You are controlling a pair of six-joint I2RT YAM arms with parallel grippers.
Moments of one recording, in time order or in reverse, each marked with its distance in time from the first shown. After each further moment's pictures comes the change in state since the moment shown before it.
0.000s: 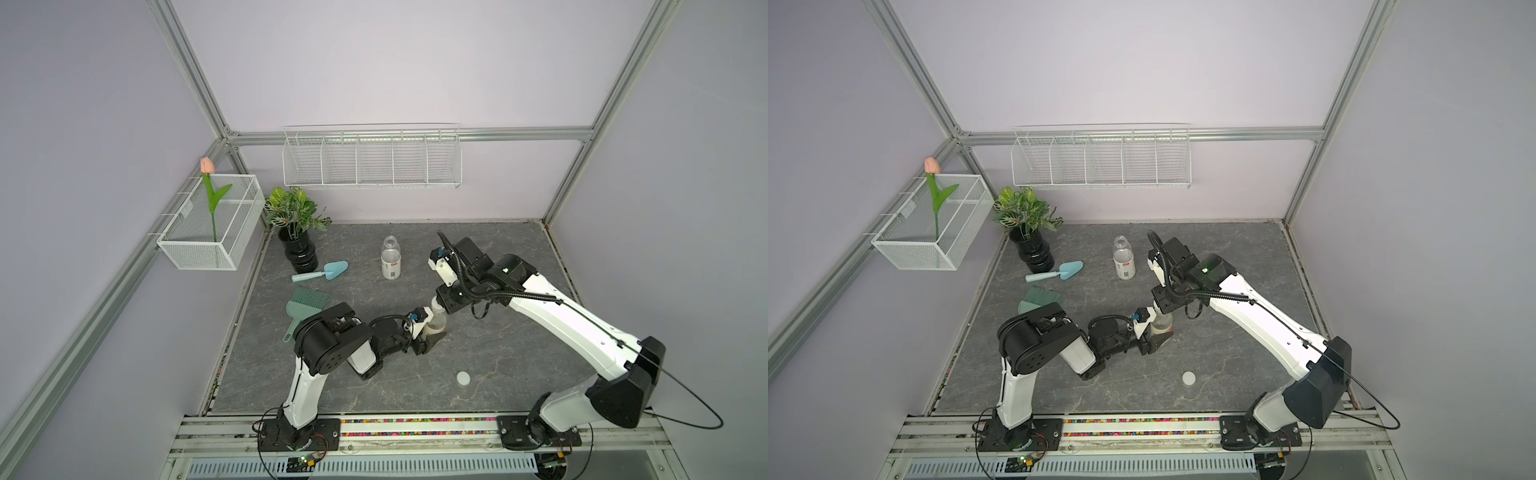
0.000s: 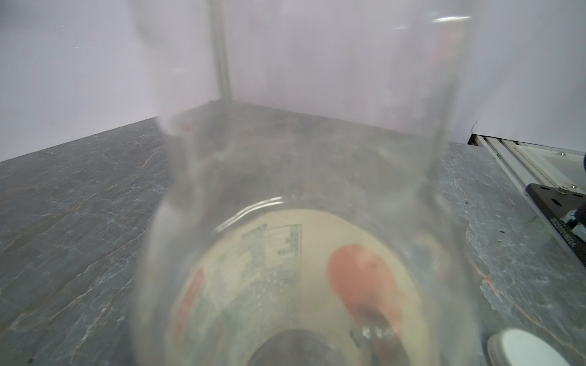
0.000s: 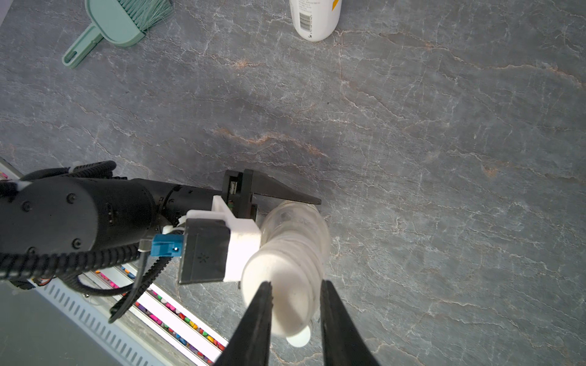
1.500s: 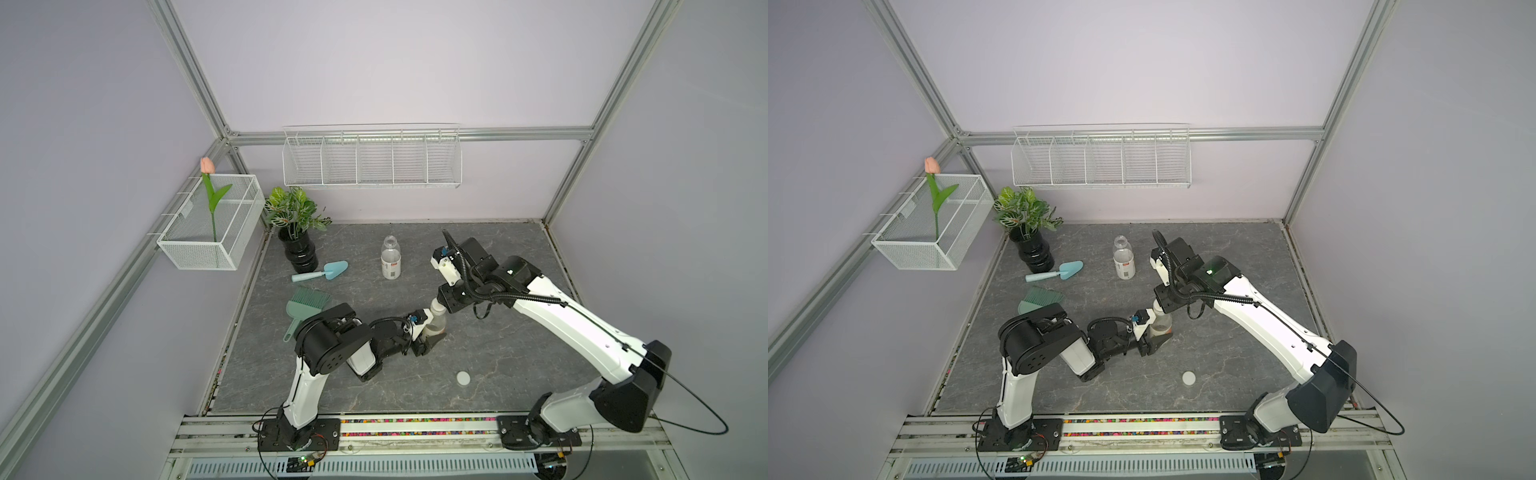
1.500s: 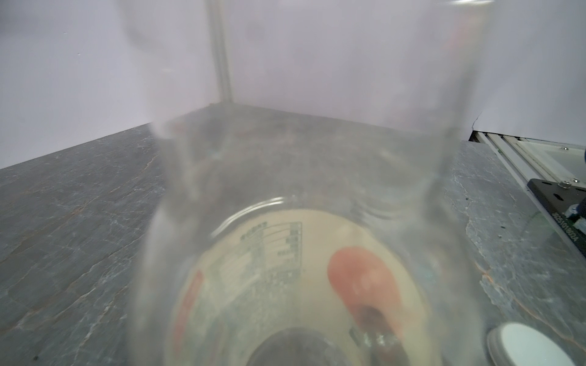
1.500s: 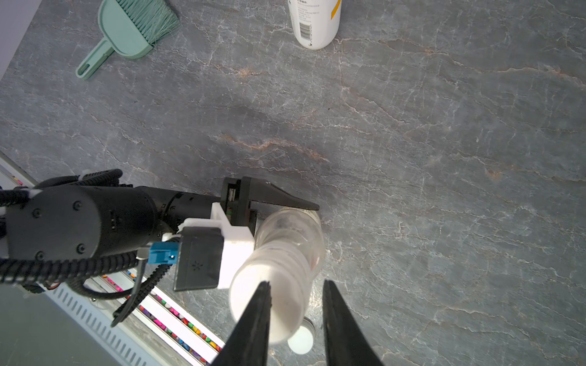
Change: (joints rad) left arm -0.007 0.005 -0.013 0.024 -0.011 0.017; right arm -0.018 -0.031 -0.040 0.042 -0.028 0.000
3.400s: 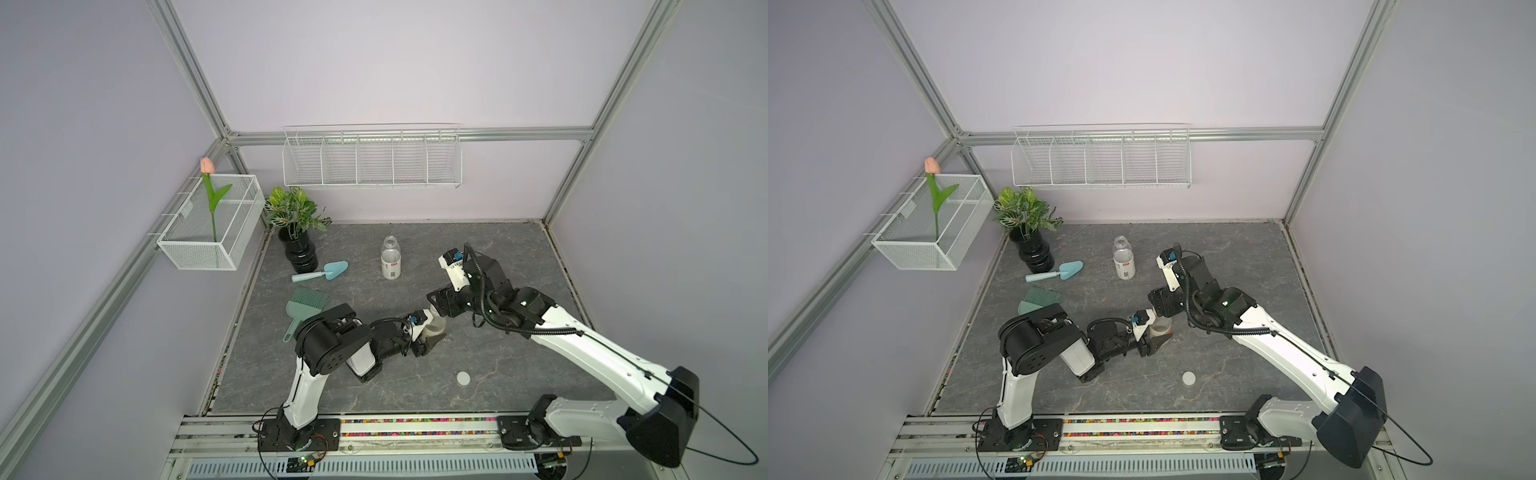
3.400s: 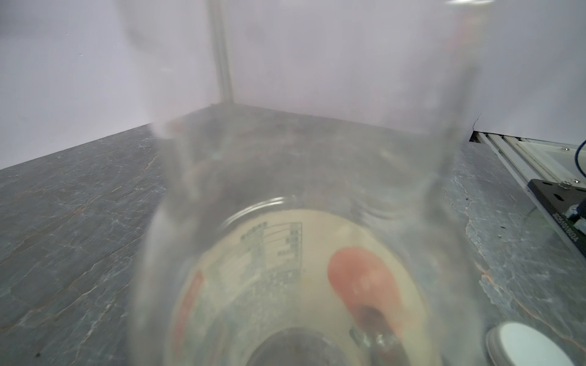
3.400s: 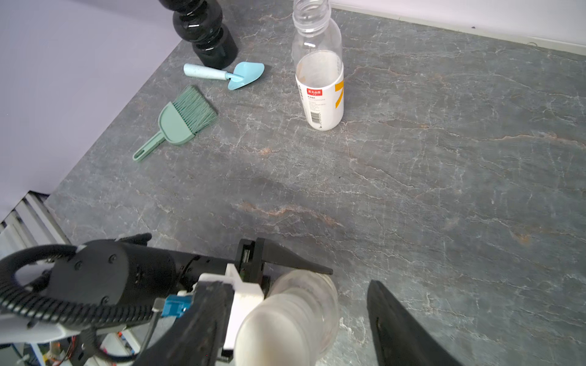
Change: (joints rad) left arm -0.003 0.000 -0.006 0.008 -0.008 0.000; right arm 0.001 -0.215 -0.388 0.547 0.010 0.071
